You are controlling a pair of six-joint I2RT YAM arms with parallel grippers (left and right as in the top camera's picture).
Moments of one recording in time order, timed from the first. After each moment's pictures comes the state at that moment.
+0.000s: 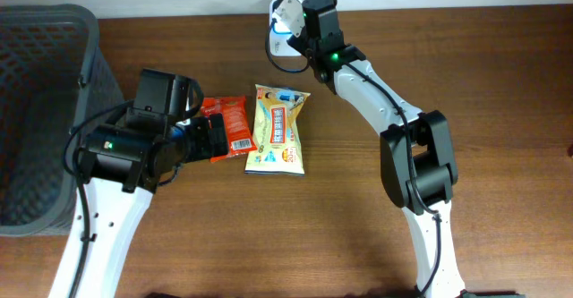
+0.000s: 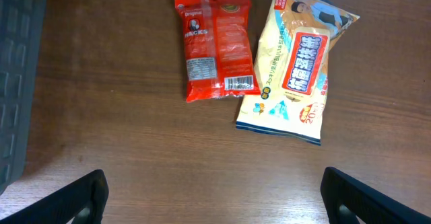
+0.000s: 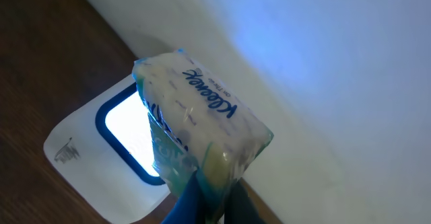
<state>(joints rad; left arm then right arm) -0.25 1.33 1.44 -1.19 -0.06 -0.37 0.37 2.37 1.95 -0.03 0.14 -0.68</state>
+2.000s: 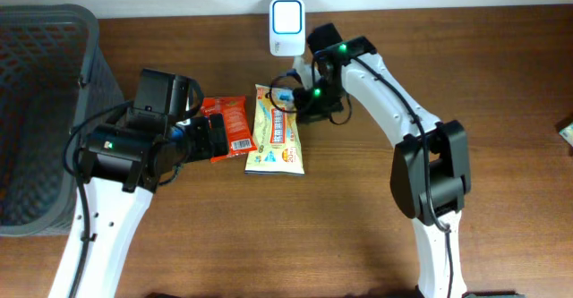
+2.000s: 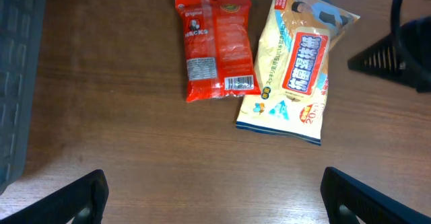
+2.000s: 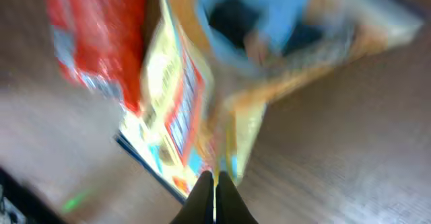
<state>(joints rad) -0.25 1.33 1.44 -1.19 -0.06 -0.37 0.38 2.26 1.99 -1.14 -0.43 0.07</state>
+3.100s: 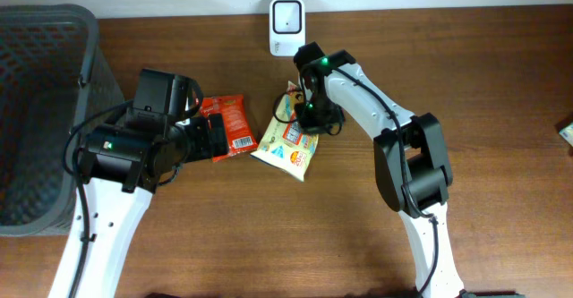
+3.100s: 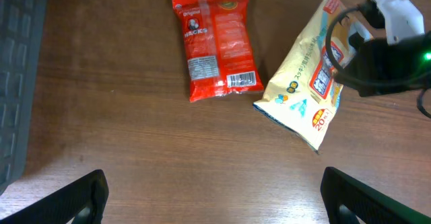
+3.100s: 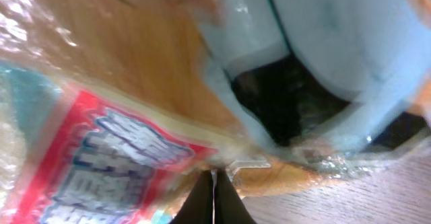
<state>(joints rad) -0.25 1.33 1.44 -1.19 -0.06 -0.37 0.42 2.36 1.95 -1.18 -0.14 0.20</state>
